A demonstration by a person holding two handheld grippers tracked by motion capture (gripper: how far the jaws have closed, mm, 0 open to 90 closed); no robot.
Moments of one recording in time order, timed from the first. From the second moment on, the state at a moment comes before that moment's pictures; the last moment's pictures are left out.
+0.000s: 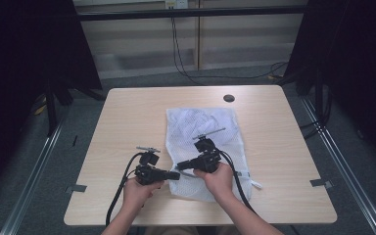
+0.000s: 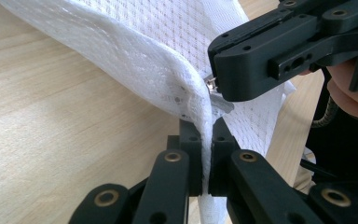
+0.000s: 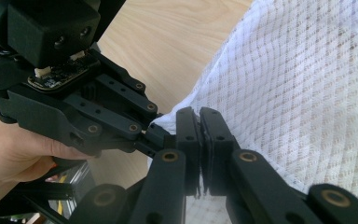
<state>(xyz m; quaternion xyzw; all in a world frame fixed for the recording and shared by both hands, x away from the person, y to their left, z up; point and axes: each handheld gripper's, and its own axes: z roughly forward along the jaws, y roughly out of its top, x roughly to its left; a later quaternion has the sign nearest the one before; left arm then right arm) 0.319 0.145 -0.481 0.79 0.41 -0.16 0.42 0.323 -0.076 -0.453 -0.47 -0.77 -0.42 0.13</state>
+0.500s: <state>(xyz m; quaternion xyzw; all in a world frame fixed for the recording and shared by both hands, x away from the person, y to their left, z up) 0.319 0.146 -0.480 0.79 0.42 -0.16 0.42 0.323 -0.086 -0.455 -0.47 -0.77 -0.41 0.12</state>
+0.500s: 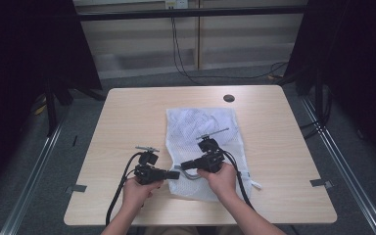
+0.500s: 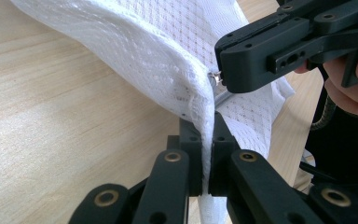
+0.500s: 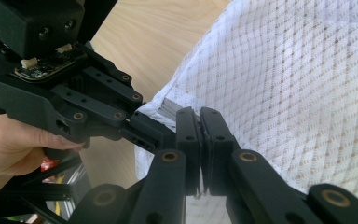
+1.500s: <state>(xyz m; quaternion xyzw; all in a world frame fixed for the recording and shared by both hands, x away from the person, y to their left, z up) 0.318 0.147 -0.479 0.79 0.41 -0.16 0.42 0.322 -0.096 -0.459 -0.48 -0.77 -0.41 0.13</state>
